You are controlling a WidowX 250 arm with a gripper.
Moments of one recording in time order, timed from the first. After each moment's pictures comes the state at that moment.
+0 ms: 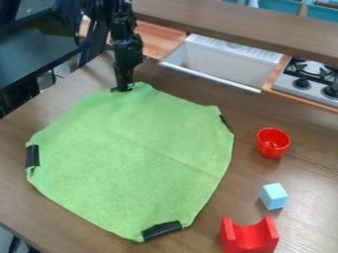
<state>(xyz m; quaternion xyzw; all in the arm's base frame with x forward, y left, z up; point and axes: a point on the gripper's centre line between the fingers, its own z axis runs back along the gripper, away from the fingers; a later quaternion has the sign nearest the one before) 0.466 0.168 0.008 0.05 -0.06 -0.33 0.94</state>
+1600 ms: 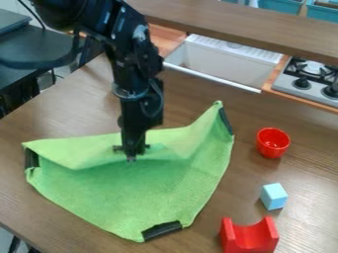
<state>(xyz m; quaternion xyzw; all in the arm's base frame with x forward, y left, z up) 0.285 0.003 0.062 0.07 -0.07 -0.49 0.87</state>
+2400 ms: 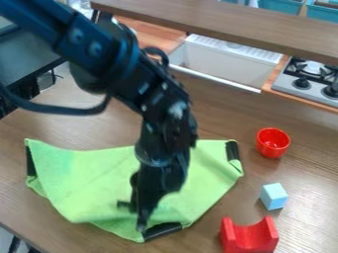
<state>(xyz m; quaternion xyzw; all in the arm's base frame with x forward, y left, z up) 0.233 -0.049 0.025 0.08 0.01 -0.51 0.86</state>
